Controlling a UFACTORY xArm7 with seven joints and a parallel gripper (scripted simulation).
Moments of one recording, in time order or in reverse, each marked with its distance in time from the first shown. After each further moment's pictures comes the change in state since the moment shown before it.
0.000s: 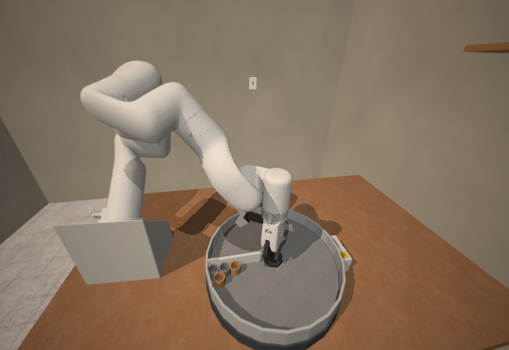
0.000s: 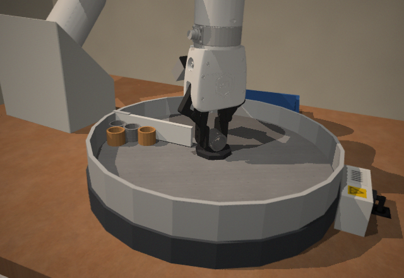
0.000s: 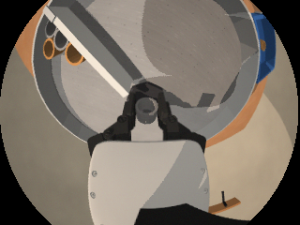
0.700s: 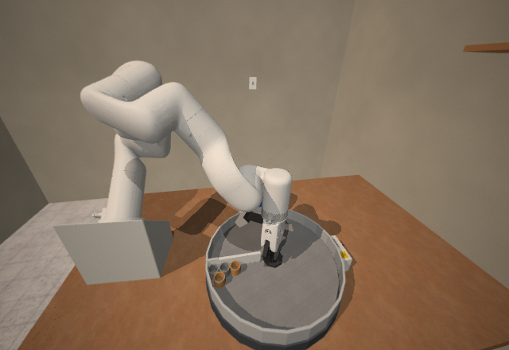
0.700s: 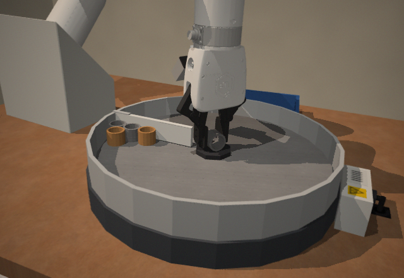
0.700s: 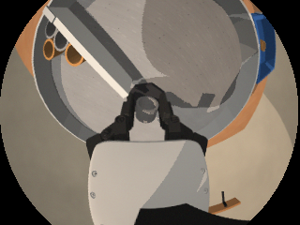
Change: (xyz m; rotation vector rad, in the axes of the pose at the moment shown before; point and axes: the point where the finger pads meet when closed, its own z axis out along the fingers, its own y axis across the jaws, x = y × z) arm 0.001 0.000 0.000 0.000 0.002 0.000
